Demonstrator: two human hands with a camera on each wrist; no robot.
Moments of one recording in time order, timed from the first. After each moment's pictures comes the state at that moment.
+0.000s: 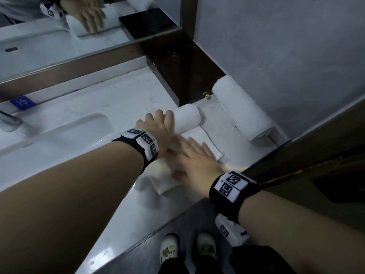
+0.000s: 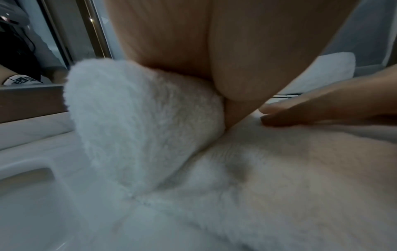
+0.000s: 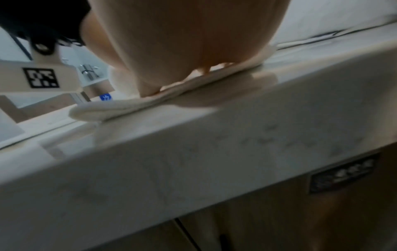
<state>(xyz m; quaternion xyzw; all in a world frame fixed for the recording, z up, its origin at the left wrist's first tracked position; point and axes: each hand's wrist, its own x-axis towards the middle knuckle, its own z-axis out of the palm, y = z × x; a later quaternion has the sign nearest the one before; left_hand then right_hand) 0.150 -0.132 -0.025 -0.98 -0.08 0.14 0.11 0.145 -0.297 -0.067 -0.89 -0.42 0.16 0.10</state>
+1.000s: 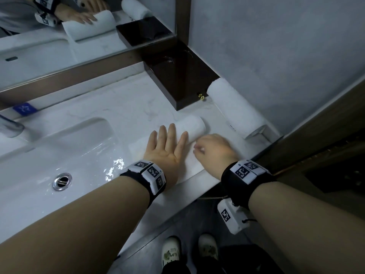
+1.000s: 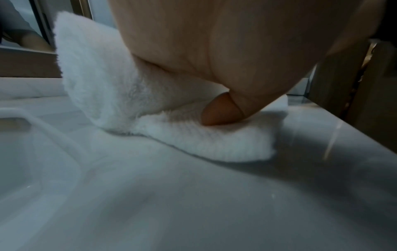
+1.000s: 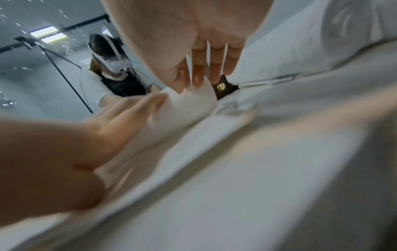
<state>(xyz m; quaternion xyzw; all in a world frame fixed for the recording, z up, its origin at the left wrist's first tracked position) 0.098 -0.162 -0.057 -0.99 0.00 0.13 0.05 0.171 -0.318 -0.030 -0.94 -0.28 0.12 0.15</state>
